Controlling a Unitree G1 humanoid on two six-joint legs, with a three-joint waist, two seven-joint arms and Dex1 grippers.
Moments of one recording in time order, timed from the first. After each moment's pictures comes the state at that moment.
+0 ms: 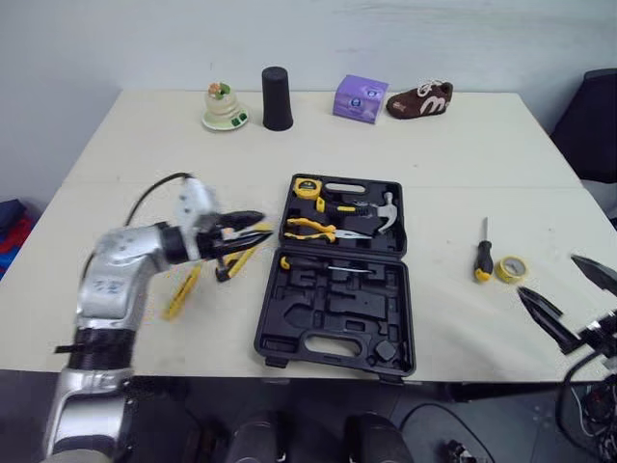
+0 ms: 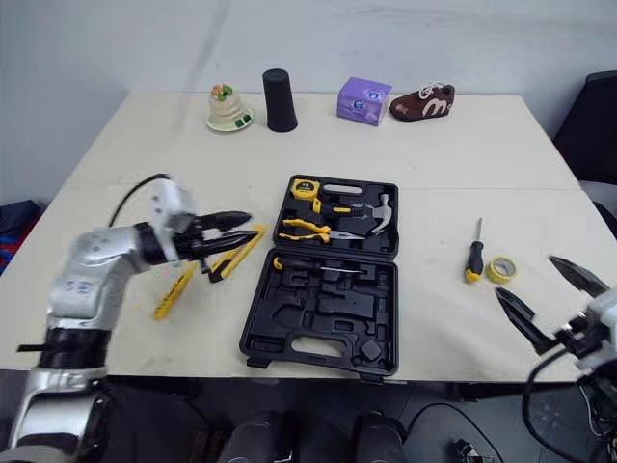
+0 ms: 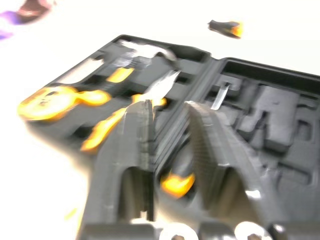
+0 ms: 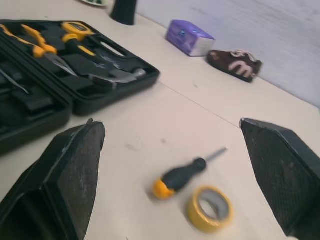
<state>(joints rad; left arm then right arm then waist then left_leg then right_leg) -0.49 0.59 0.14 0.03 -0.36 0.32 -1.00 0.35 -0.64 -0.69 -0.19 0.51 -0.12 0.86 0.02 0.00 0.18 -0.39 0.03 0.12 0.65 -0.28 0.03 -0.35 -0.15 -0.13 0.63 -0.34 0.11</state>
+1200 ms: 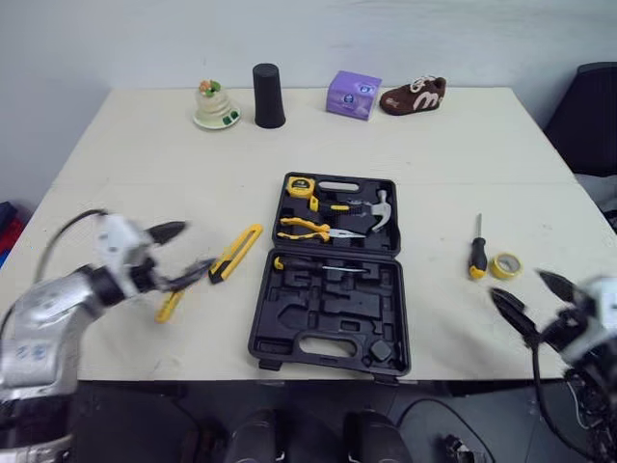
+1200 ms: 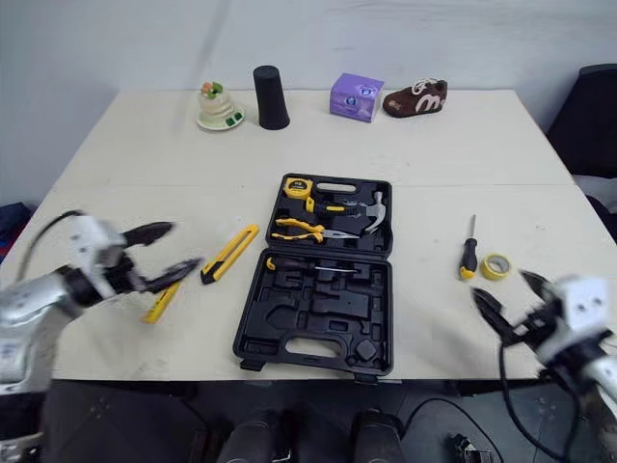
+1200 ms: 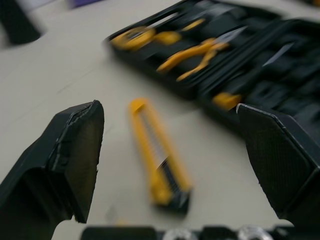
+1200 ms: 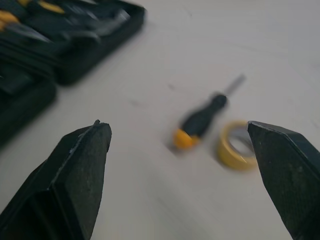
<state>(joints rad) -0.19 0.72 0.24 -0.19 -0.47 0.27 -0.87 0.29 -0.69 -0.52 -0.53 0.70 0.47 0.43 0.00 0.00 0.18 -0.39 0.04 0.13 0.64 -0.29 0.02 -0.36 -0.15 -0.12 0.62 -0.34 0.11</state>
